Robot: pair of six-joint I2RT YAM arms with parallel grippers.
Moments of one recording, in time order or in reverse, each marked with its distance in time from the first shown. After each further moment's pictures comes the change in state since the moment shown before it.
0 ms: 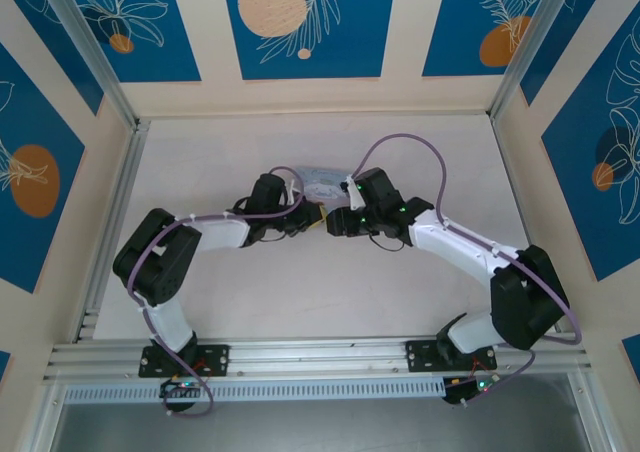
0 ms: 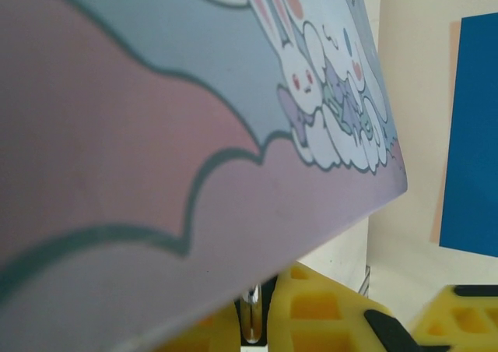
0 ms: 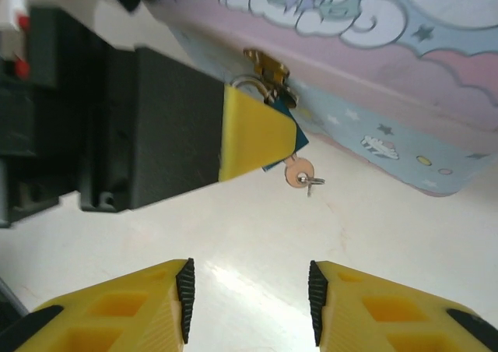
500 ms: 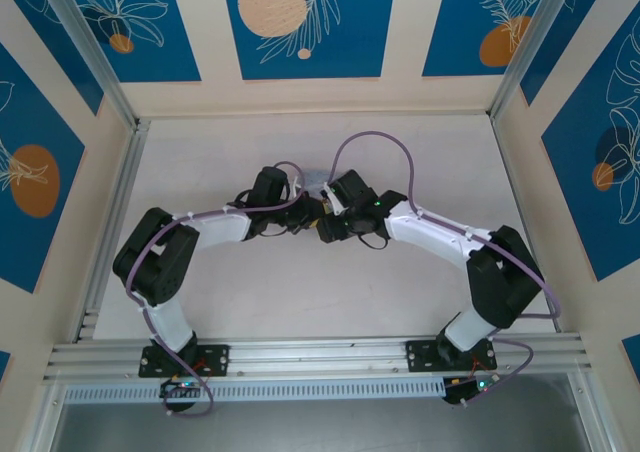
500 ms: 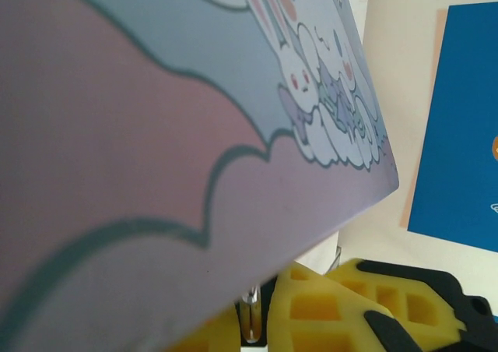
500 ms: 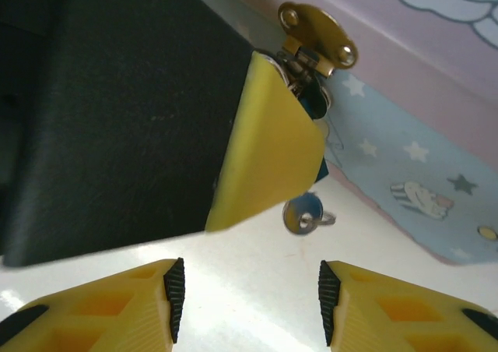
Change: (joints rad) left arm 0.003 0.000 0.069 -0.090 0.080 -0.054; right arm 0.095 0.154 0.132 -0.117 0.193 -0.153
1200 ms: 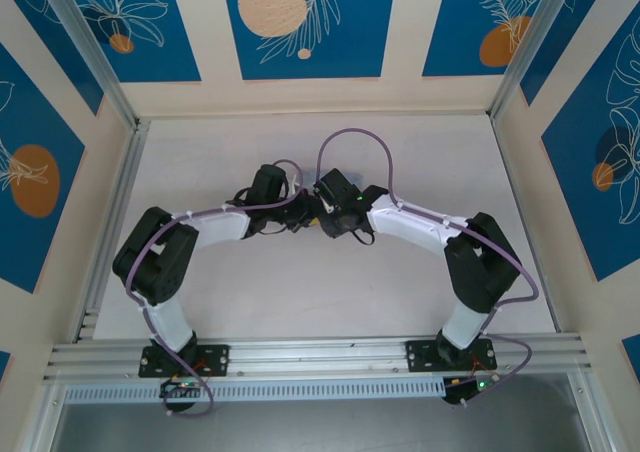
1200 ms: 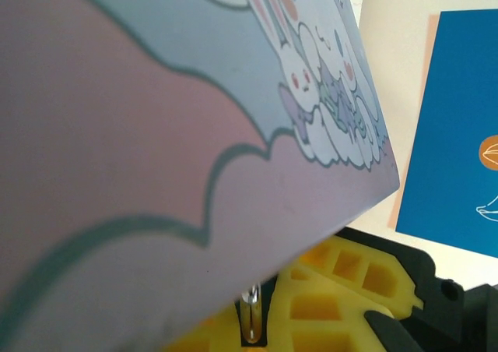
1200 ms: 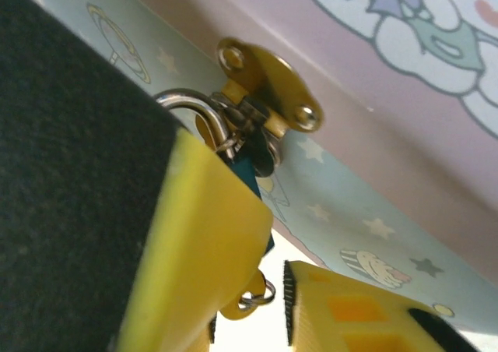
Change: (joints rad) left arm 0.010 0.004 0.012 -0.003 0.019 -0.026; right arm 0.026 0.124 0.104 -0.054 0.188 -0.076
